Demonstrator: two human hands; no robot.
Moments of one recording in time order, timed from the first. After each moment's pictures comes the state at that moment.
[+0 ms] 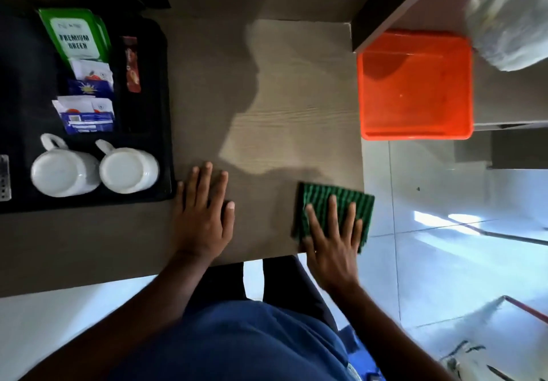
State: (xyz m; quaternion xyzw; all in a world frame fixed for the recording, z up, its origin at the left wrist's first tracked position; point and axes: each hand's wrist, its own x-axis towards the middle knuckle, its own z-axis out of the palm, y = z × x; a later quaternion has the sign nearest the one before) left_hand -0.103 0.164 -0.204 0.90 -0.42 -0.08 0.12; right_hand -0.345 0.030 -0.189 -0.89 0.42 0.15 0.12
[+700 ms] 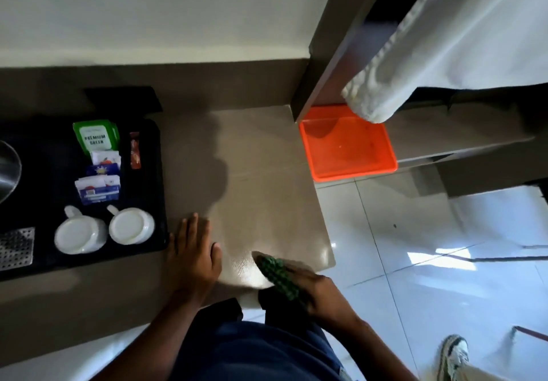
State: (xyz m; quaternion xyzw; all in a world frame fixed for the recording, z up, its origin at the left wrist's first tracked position) left_hand -0.105 0.154 -0.163 0.90 -0.40 -0.13 0.10; right_hand -0.356 0.026 -0.090 -0.86 0.30 0.15 0.39
